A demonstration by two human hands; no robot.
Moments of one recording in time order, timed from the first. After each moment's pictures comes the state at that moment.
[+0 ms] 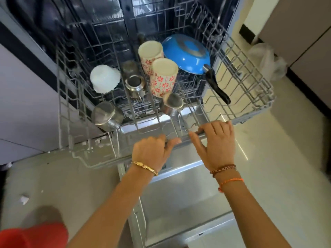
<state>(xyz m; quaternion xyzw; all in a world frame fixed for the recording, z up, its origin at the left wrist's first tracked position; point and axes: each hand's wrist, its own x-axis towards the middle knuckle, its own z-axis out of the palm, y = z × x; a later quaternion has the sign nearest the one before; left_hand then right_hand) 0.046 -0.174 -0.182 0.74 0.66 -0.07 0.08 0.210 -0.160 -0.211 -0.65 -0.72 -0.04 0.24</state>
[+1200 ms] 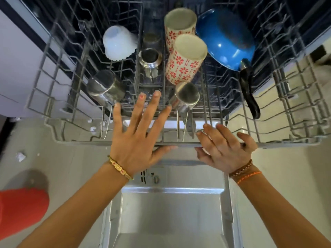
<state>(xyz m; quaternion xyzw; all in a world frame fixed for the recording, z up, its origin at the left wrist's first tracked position) 0.011 -0.087 -0.220 0.70 0.66 0.07 -0.27 0.224 0.004 -0.267 -0.24 -0.81 -0.41 0.34</state>
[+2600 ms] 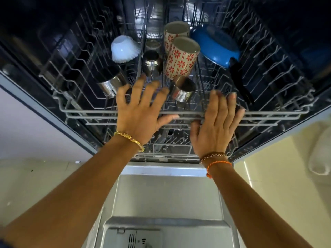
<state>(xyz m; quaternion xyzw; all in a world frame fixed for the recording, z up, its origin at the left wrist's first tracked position) -0.049 0.106 -0.222 0.65 0.65 0.13 -0.38 0.114 0.150 -0.255 -0.52 -0.74 -0.16 0.39</state>
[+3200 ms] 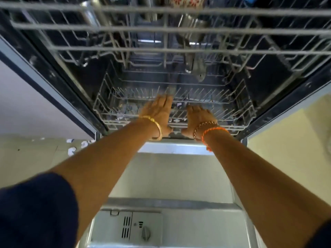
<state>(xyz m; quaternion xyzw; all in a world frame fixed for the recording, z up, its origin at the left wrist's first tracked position) -0.013 0.098 -0.364 0.66 0.74 -0.07 0.10 0.107 0.148 -0.368 -0.50 -0.85 0.13 -0.15</state>
